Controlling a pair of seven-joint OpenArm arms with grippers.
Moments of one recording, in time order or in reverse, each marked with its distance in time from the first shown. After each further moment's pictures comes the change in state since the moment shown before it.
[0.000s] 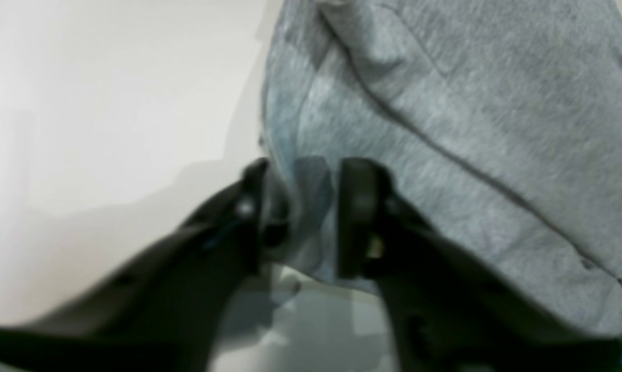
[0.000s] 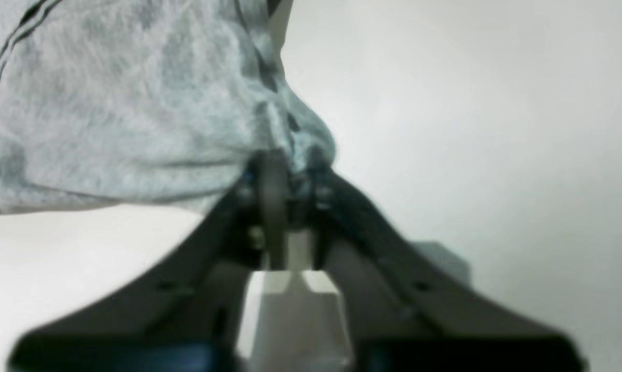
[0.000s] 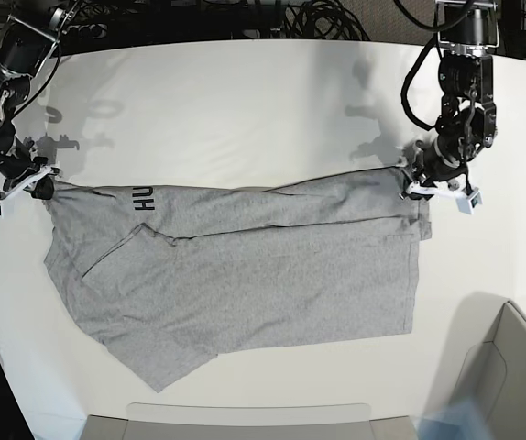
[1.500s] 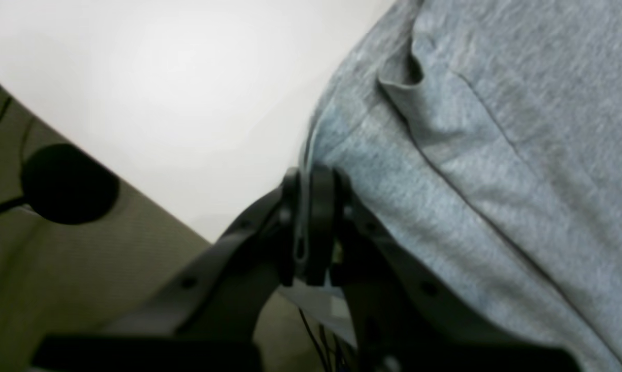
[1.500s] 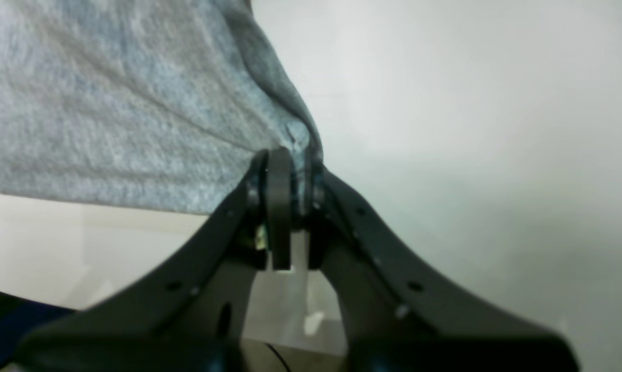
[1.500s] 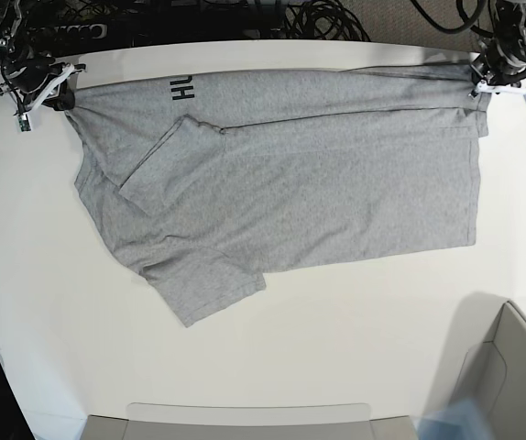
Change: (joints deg) left arm 31.0 -3.2 -25.1 16.5 -0.5 -0.2 10.6; right arm -33.9 -3.7 -0.2 32.2 7.0 0.0 -5.9
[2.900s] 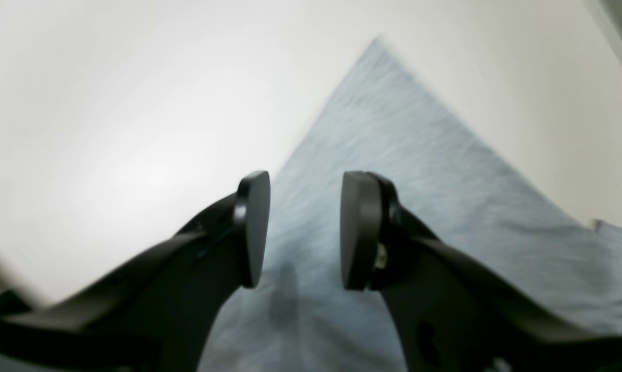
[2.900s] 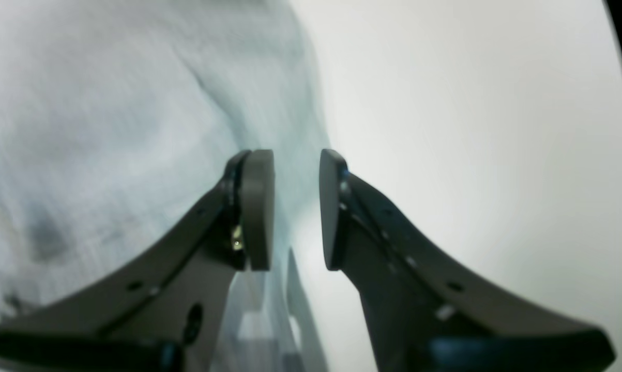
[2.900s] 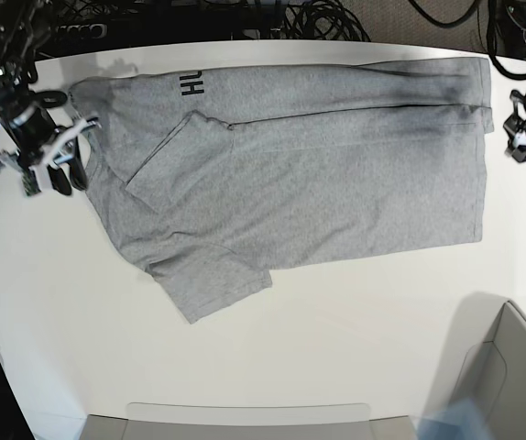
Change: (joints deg) left arm -12.2 -0.7 -7.7 14.7 1.4 0.3 6.3; right arm 16.4 -3.3 -9.0 16.1 -4.9 -0.2 -2.1
